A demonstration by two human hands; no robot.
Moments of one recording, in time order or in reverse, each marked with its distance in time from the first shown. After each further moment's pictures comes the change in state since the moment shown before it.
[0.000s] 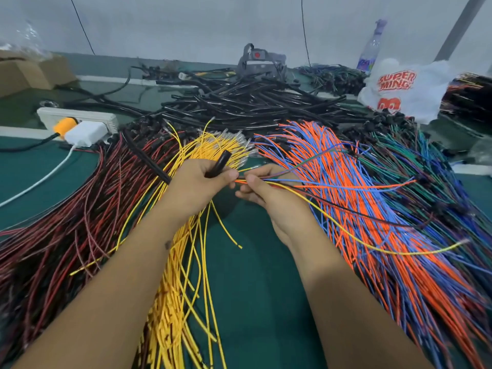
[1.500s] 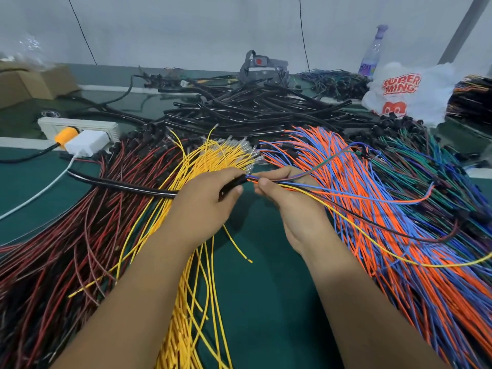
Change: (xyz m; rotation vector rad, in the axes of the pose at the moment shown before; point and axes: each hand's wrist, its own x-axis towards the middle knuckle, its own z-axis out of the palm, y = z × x) left_hand -0.001 -0.017 0.000 0.410 0.014 0.325; right_hand 0.007 0.001 -0.004 -0.064 0.111 -0.084
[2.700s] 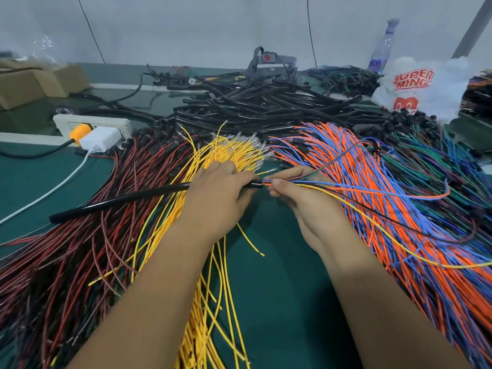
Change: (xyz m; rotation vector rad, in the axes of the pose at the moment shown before) left_hand 0.002 0.006 0.002 0.431 0.006 0.062; right_hand -0.006 -0.006 -0.003 0.014 -0.007 0.061
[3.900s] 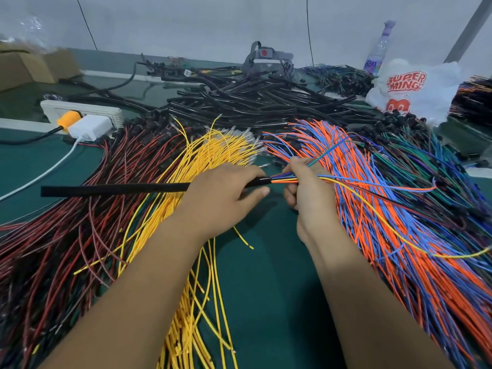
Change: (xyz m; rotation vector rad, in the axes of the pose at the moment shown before) left_hand -0.003 0.014 -0.005 -0.193 -0.044 0.092; right_hand 0.006 -0.005 0.001 -0.002 0.310 0.060
